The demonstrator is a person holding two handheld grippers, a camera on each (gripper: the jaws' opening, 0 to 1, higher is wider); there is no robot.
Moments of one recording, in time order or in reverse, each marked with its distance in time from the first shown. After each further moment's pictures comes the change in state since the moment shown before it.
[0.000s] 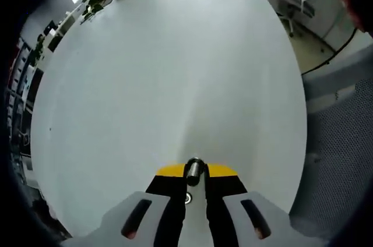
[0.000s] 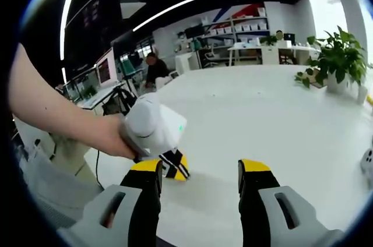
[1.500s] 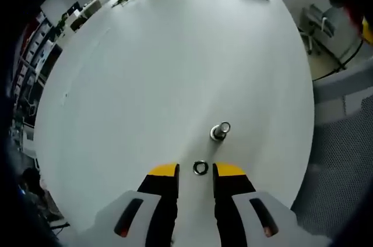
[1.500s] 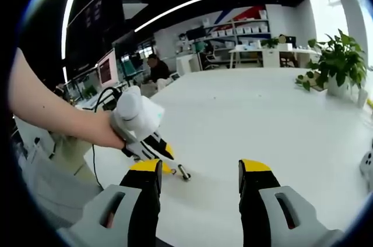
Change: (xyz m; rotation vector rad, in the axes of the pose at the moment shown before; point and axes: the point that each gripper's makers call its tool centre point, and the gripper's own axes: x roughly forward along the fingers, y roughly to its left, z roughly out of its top) left arm -0.020 0.022 -0.038 -0.169 -0.022 0.075; right arm -0.002 0.001 0.004 -0.012 -0.017 0.003
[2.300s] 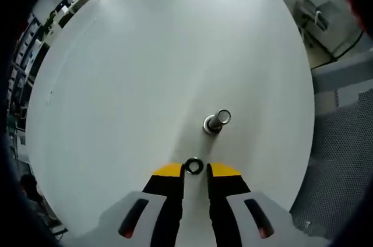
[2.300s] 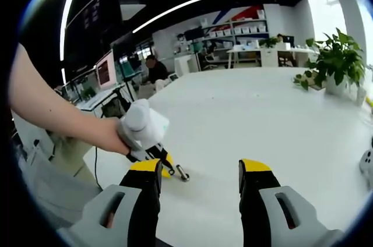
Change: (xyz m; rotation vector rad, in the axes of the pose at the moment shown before) left arm 0.019 -0.008 -0.012 0.025 0.058 -0.077; right arm -0.001 -0.003 -0.001 0.010 -0.001 -0.011
